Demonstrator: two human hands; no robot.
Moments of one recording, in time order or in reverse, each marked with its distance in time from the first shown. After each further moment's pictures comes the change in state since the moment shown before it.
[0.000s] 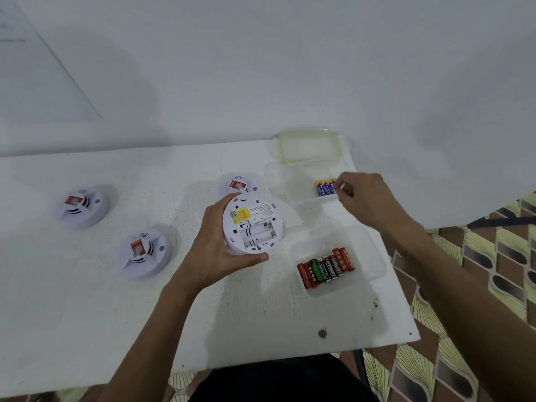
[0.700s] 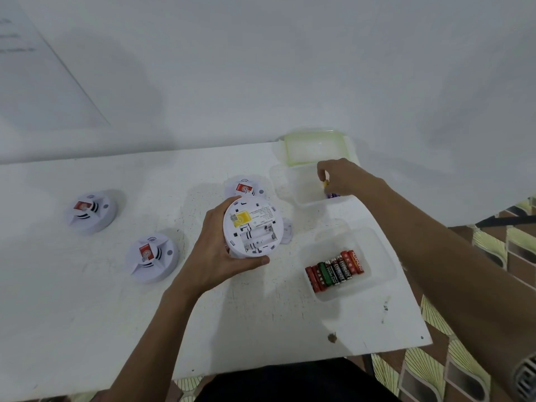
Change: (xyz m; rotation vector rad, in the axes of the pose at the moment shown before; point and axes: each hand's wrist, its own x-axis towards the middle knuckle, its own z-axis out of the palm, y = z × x) left_hand 0.001 -0.009 -0.009 0.029 -0.003 0.039; right_hand 0.095 0.006 0.036 -0.257 -0.359 0.025
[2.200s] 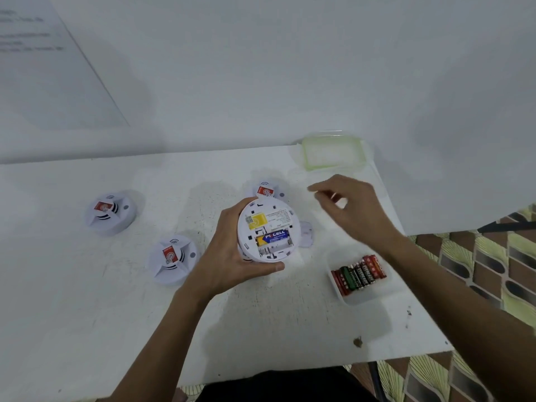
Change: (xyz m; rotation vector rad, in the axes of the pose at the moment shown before) left_hand -0.006 -0.011 -0.028 -0.182 -0.060 -0.015; right_hand -0.099 -0.084 0.015 0.466 0.537 -0.415
